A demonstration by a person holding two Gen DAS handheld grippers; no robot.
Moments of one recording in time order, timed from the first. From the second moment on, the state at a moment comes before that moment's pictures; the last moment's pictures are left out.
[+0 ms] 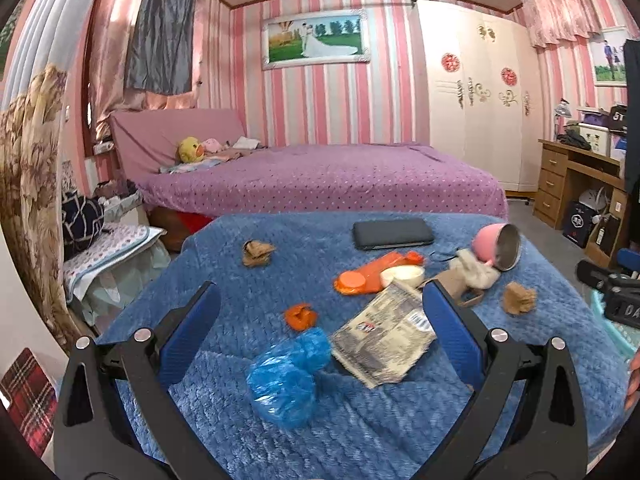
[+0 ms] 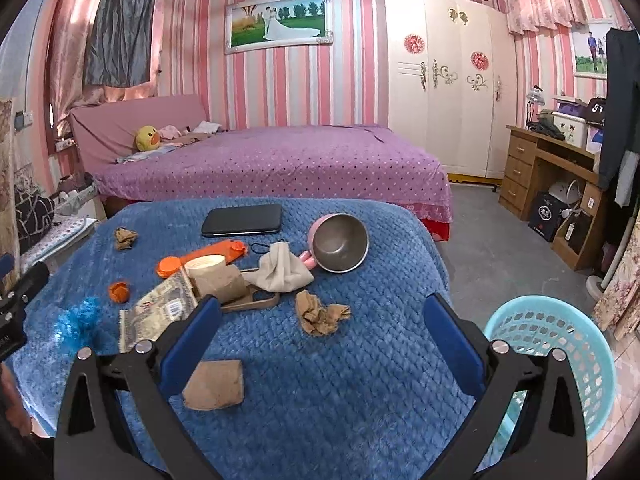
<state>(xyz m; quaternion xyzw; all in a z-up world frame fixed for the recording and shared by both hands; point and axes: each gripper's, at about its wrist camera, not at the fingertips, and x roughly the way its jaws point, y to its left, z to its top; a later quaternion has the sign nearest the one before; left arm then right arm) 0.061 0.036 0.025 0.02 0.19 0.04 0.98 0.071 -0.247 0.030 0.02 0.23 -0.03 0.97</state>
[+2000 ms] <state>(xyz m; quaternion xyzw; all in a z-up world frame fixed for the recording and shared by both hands) 0.099 0.077 -0.033 -0.03 0.30 0.04 0.95 0.099 -0.175 -0.044 -0.04 0.33 0.11 0.94</state>
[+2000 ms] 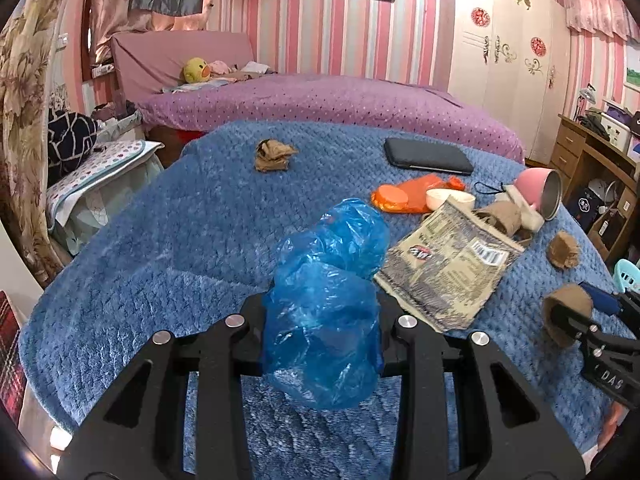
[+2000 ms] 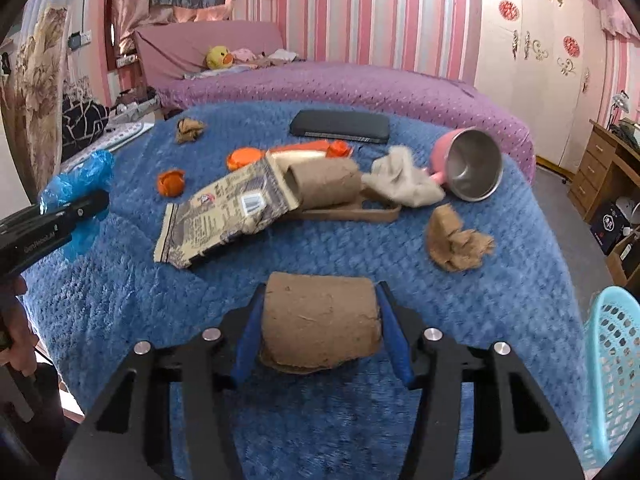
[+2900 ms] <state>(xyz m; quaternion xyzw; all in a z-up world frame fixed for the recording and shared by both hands) 0.068 -0.090 0.010 0.01 0.25 -0.06 0.97 0.044 -0.407 0.001 0.01 0.28 -0.07 0.96</state>
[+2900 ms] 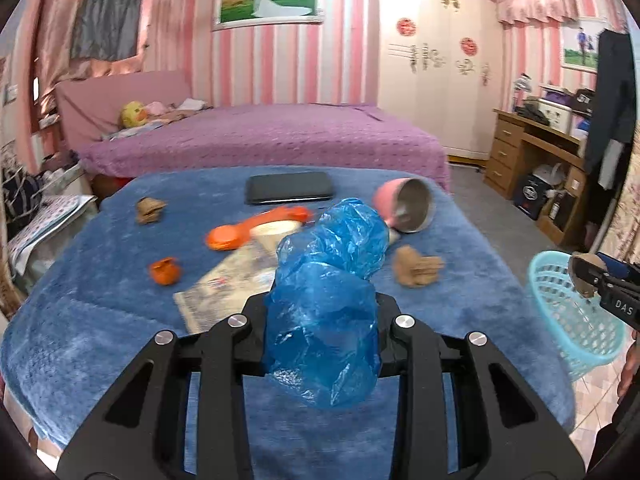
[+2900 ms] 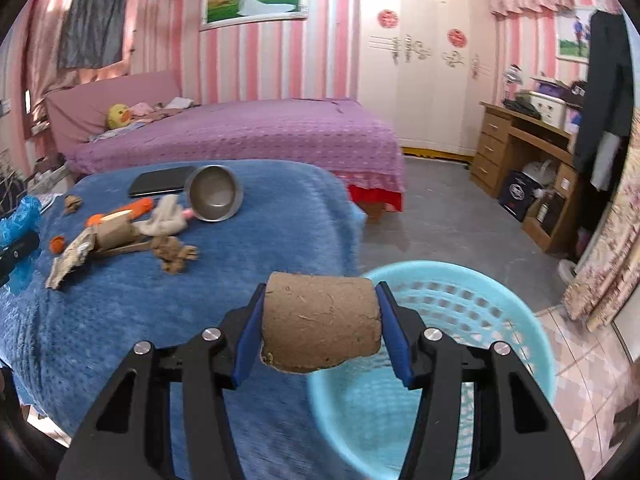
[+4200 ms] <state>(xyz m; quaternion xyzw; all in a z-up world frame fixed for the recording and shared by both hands) 0.114 -0.374 -0.040 0.08 0.31 -0.23 0.92 0.023 -0.581 -0.039 0.05 0.30 -0.20 0.93</state>
